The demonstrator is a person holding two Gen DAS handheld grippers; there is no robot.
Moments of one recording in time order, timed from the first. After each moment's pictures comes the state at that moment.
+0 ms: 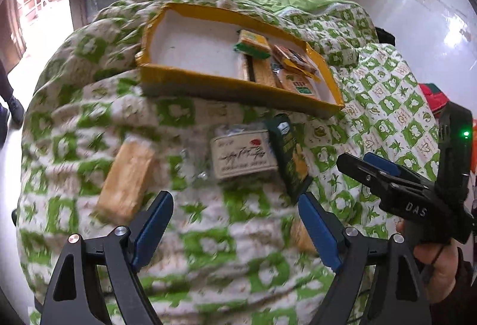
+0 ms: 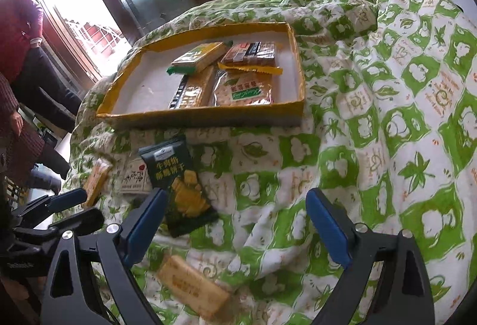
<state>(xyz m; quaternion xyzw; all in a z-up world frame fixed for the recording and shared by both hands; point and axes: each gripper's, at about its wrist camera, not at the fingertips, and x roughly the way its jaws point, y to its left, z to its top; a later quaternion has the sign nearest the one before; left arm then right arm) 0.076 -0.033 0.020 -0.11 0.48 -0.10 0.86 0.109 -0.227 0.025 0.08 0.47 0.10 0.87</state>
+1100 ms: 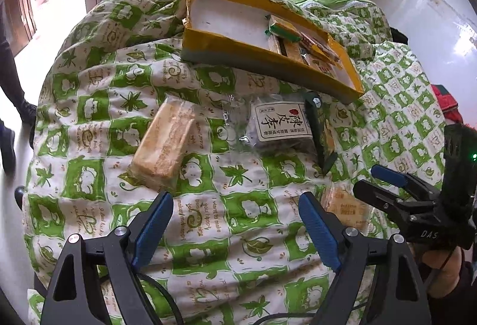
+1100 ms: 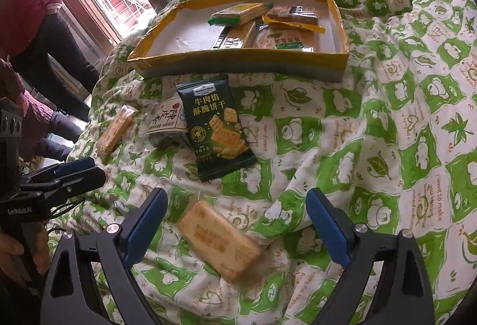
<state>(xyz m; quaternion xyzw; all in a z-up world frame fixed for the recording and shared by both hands) 0.060 -0.003 0.001 -0.11 0.50 -0.08 0.85 0.081 -0.203 0.012 0.06 0.51 0.17 0.84</state>
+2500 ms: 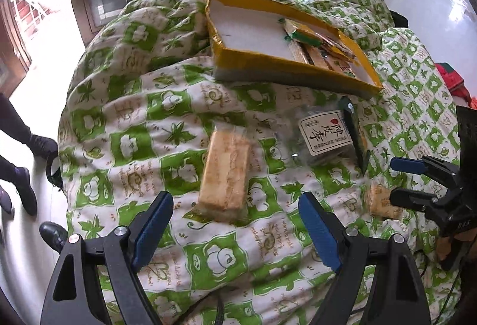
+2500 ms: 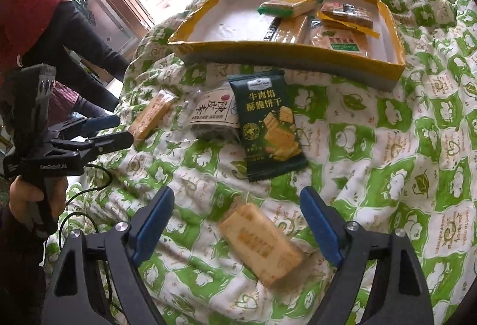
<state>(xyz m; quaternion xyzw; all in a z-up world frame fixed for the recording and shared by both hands) 0.082 0.041 0.005 -0.05 0.50 -0.10 0.86 0.086 -0.175 0.017 0.05 0.52 0.25 0.81</state>
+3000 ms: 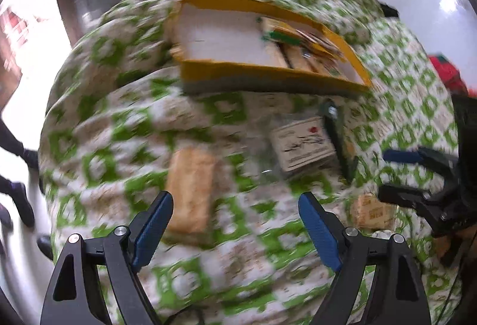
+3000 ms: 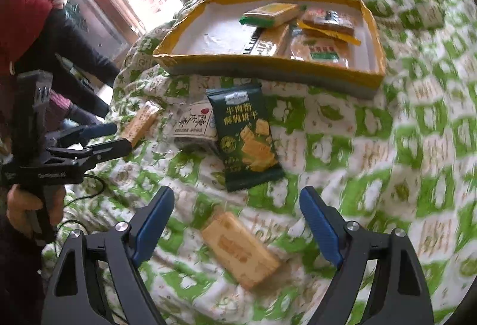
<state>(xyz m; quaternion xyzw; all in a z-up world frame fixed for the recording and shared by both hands) 0.102 -0.002 0.007 -0.01 0.50 -0.12 0.86 0.098 -0.187 0.022 0.04 0.52 0.24 0.82</state>
